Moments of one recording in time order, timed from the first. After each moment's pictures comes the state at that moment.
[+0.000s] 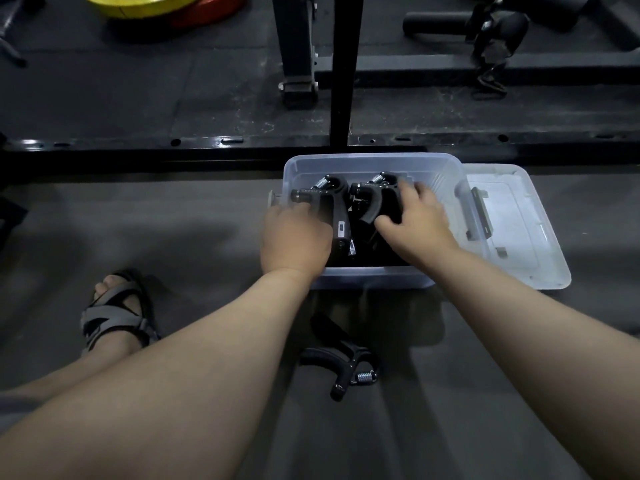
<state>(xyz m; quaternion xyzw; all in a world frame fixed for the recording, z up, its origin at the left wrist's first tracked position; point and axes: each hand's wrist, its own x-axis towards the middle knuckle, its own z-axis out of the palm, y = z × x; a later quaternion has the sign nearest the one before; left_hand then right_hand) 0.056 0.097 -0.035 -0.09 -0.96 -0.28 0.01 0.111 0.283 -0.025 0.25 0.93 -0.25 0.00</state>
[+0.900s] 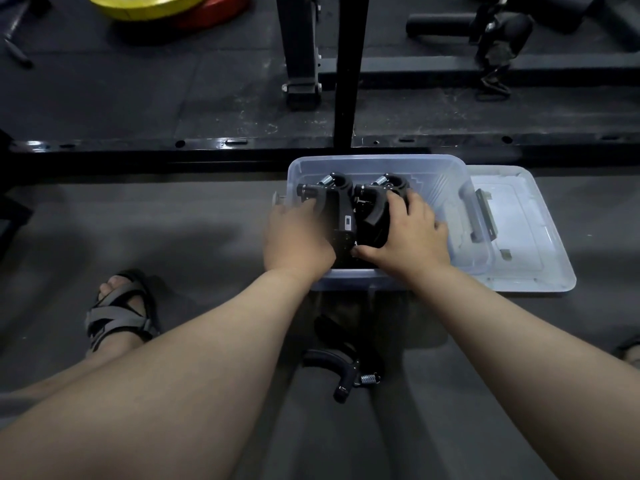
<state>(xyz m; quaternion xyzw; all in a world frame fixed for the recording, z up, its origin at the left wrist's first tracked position) 0.054 0.092 -0.029 -0.13 -0.97 -0.21 -0.05 0.121 0.253 -0.025 0.23 0.97 -0.10 -0.02</state>
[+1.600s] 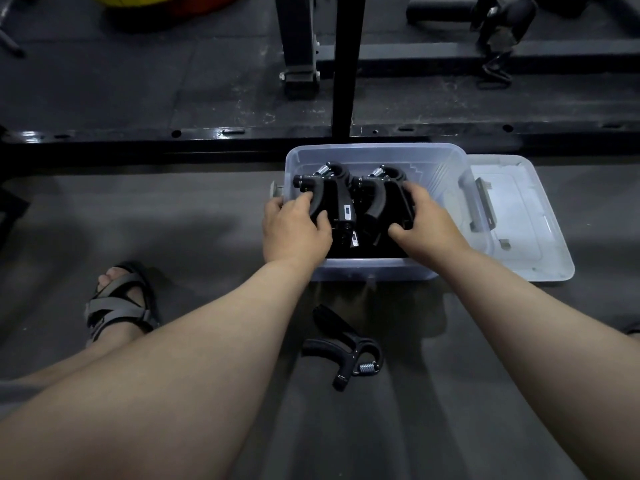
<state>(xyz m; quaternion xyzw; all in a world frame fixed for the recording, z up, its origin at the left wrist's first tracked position) 0.065 0.094 -0.016 -0.08 -0.94 -0.32 -0.04 0.128 0.292 -0.034 0.25 0.91 -0.33 -0.01</state>
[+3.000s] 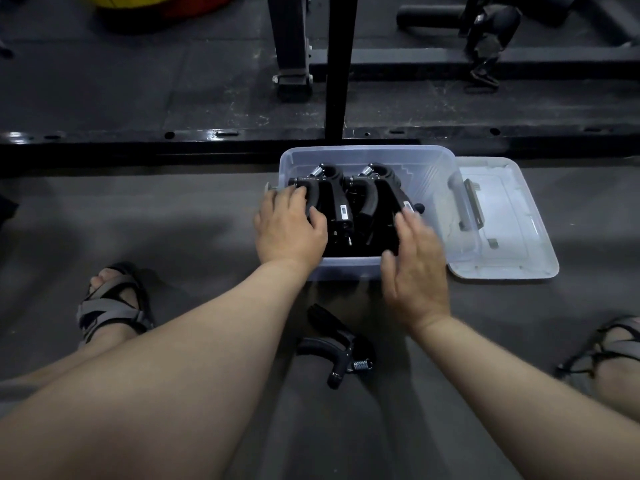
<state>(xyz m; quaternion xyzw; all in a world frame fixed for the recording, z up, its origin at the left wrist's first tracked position) 0.057 0.096 -0.035 -0.13 -0.96 -0.23 0.05 0.193 0.239 -0.056 0.15 0.95 -0.15 -0.23</state>
